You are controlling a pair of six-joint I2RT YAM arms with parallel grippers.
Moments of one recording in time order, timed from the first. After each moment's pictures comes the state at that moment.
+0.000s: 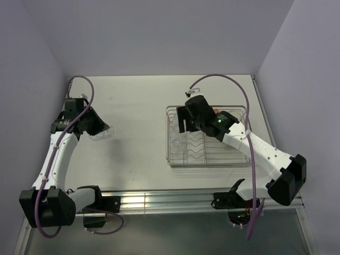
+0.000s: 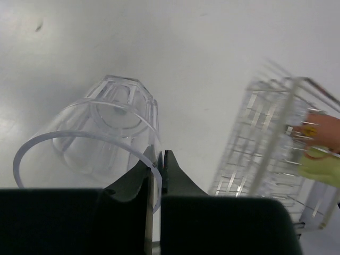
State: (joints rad) left arm 0.03 1.15 1.01 -0.77 0.19 -0.60; right arm 0.74 1.30 1.21 -0.70 0.27 0.41
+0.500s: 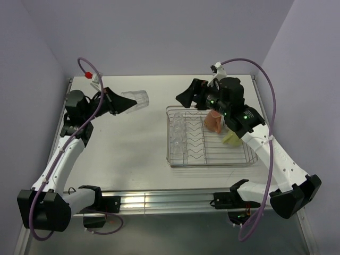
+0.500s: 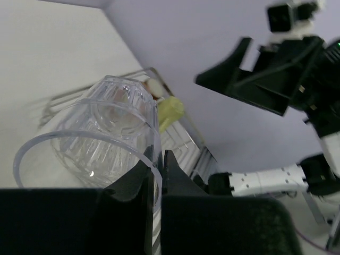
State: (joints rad) left arm -0.11 1.10 0.93 0.15 0.84 -0.80; right arm 0.49 1.17 1.29 -0.41 -0.15 0.57
